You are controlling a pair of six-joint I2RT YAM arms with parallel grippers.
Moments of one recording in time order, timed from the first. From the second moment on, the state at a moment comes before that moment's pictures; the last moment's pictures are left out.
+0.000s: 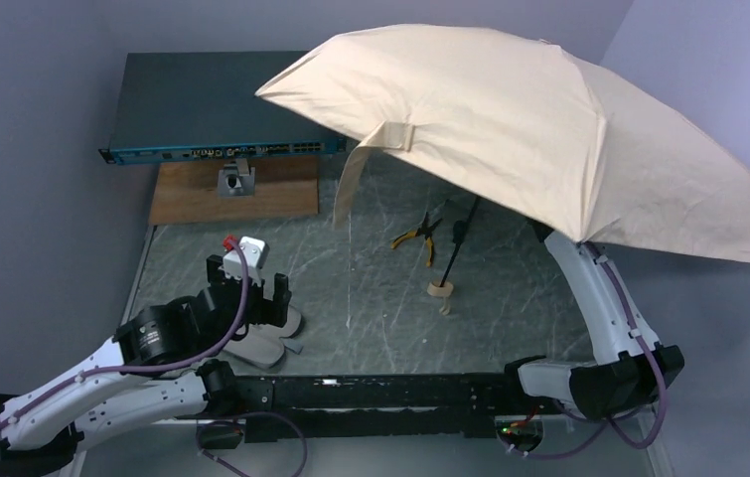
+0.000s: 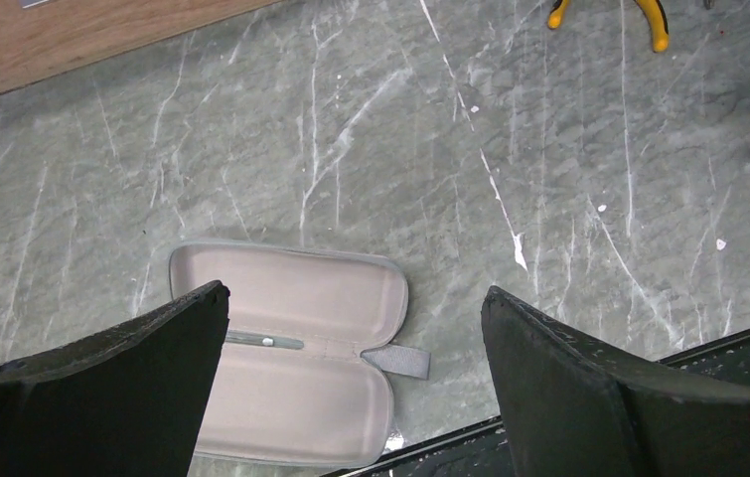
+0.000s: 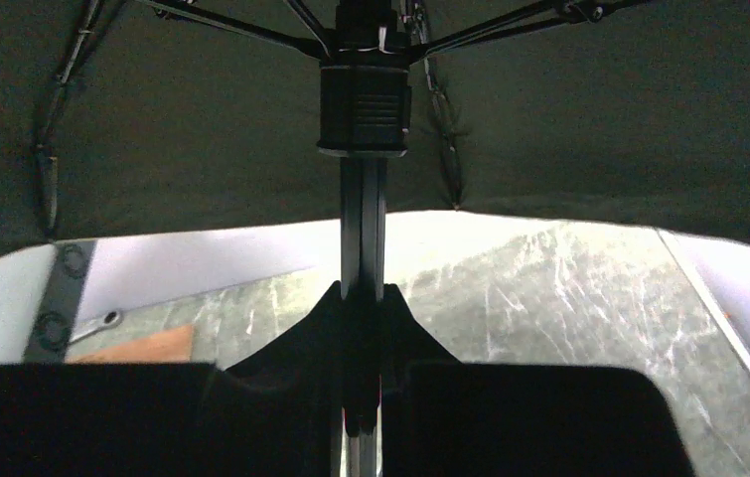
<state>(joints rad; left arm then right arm) -1.08 0.60 0.87 -0.92 -0.66 -0.47 0.27 1.24 1.41 -0.14 0.35 0.26</state>
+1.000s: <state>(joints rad) -1.08 0.40 0.82 -0.96 -0.62 -0.47 -0.10 1.39 1.40 0.03 -0.32 0.69</state>
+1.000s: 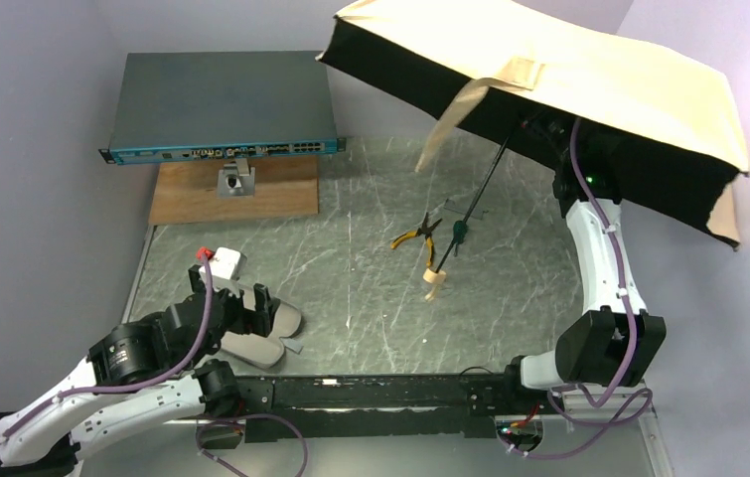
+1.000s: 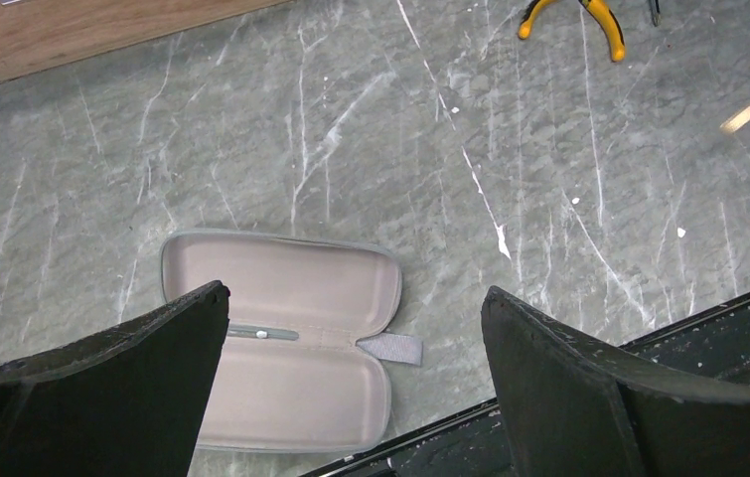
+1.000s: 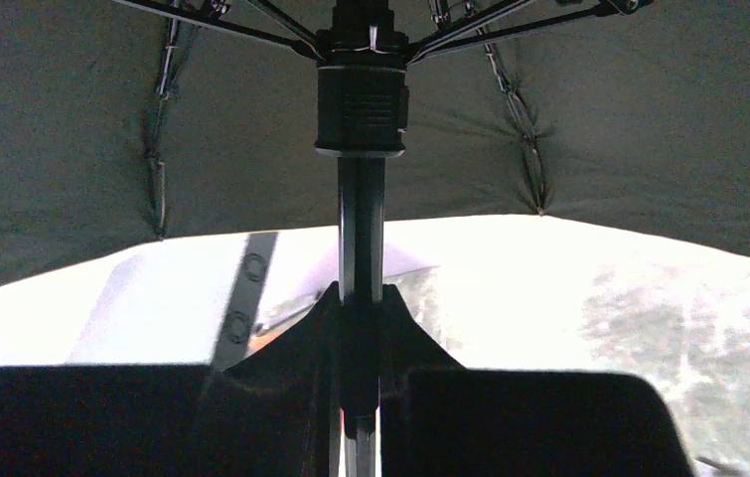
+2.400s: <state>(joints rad) -1.08 0.38 0.82 -0.96 -0.61 -0.46 -0.12 1.50 1.20 0.32 -0.54 0.67</state>
